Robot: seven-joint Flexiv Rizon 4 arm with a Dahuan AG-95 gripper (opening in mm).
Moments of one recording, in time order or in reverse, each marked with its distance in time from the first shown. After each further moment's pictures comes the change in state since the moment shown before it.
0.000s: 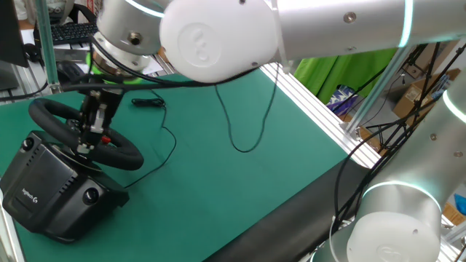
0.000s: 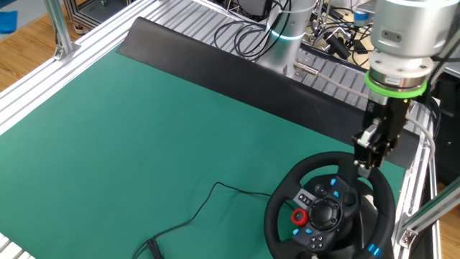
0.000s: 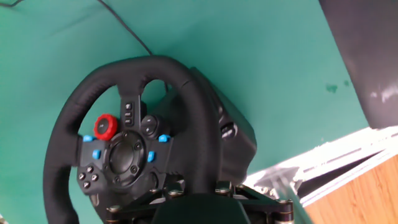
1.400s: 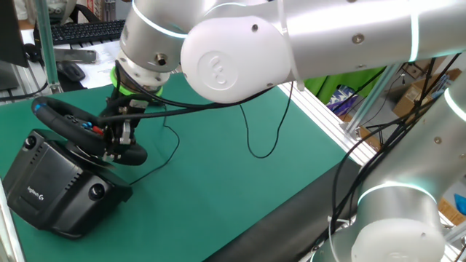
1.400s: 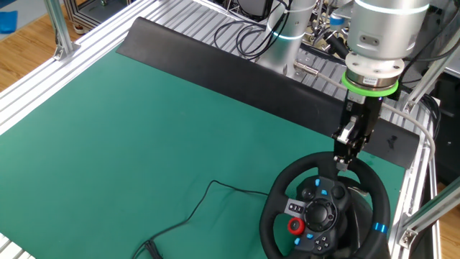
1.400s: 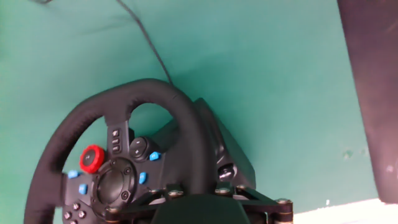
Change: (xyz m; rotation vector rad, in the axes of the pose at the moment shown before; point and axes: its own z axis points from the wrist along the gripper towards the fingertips) arm -0.052 0.000 0.017 -0.016 -0.025 -0.152
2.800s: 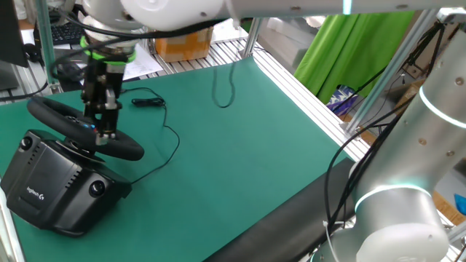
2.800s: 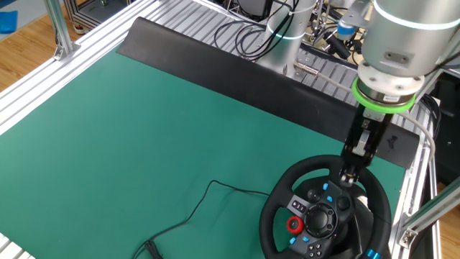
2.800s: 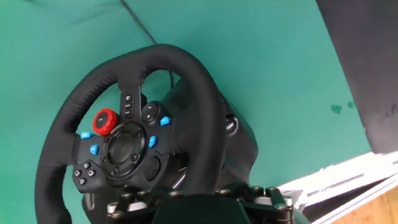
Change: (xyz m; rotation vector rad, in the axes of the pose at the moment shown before) arm 0.016 0.032 -0.018 0.086 -0.089 -0.271
